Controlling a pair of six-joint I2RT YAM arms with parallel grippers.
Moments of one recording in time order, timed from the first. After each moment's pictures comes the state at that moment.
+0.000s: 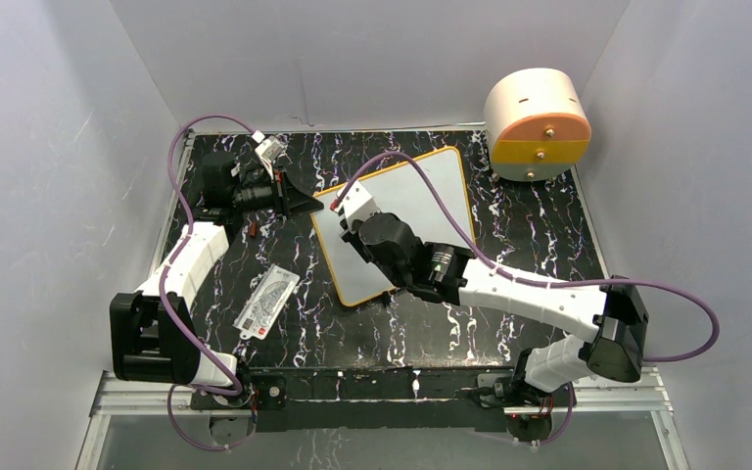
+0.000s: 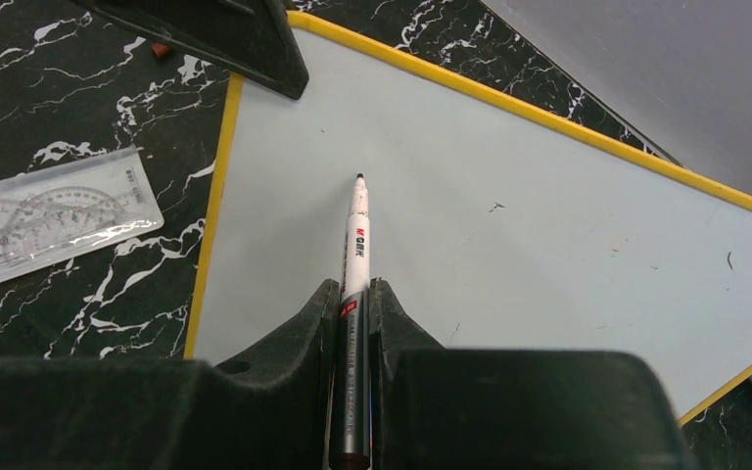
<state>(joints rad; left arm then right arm) -0.08 1.39 0.97 0.00 1.09 -0.21 1.19 1.41 1.20 -0.19 0.55 -0.05</state>
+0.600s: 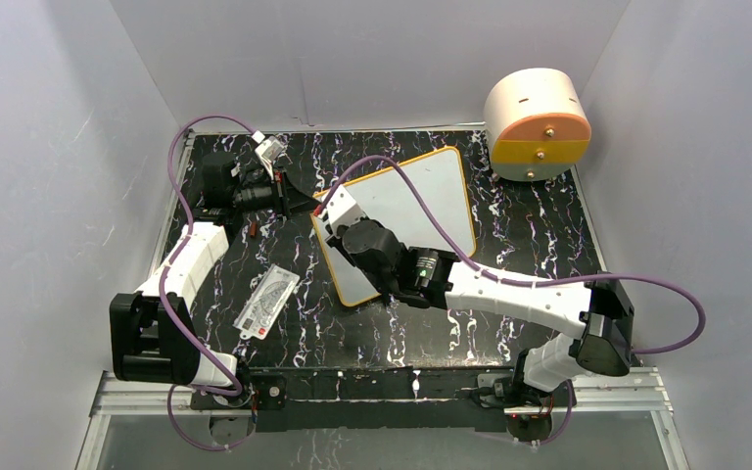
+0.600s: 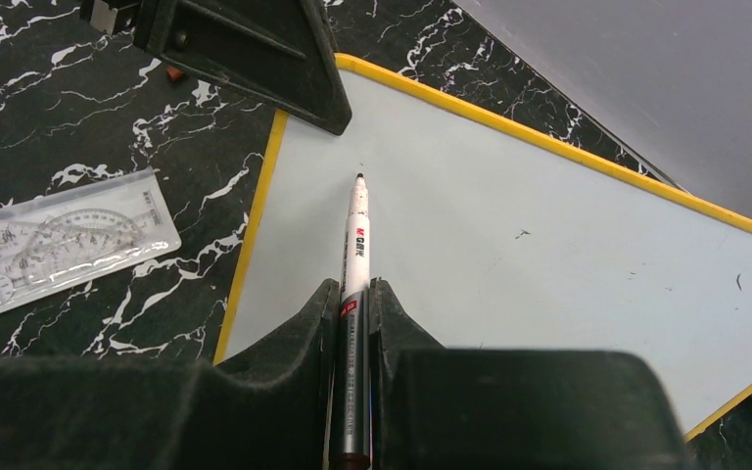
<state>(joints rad) -0.08 1.39 0.97 0.00 1.08 -0.20 1.26 1.47 1.27 -0.17 0.63 -0.06</state>
